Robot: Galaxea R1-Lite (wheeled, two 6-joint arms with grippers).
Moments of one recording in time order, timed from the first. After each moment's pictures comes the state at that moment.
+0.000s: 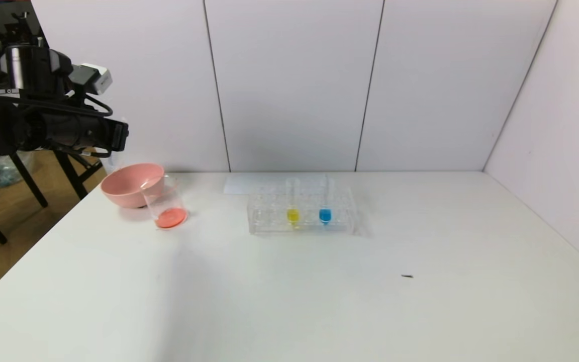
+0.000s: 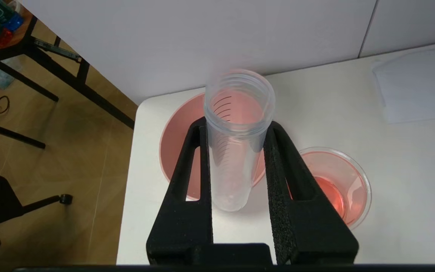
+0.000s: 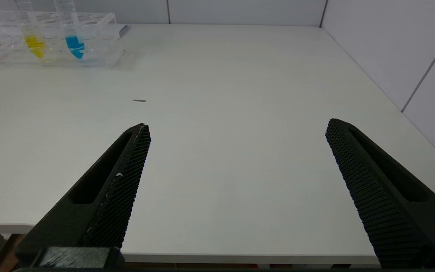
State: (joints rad) left arm 0.05 1.84 -1.46 -0.06 0.04 0.26; right arm 0.00 0.00 0.00 0.00 0.00 0.00
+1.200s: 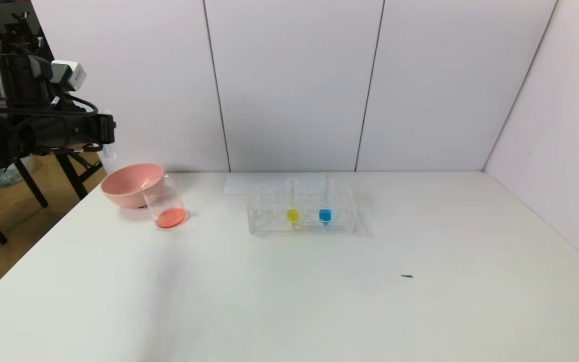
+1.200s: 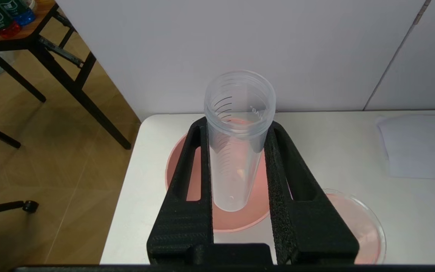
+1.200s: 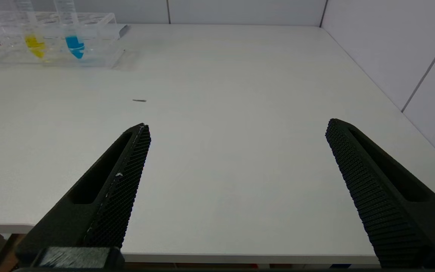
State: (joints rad) left arm 0.12 1.86 -1.39 -0.26 -0.01 0.12; right arm 0.00 0.00 0.00 0.00 0.00 0.00
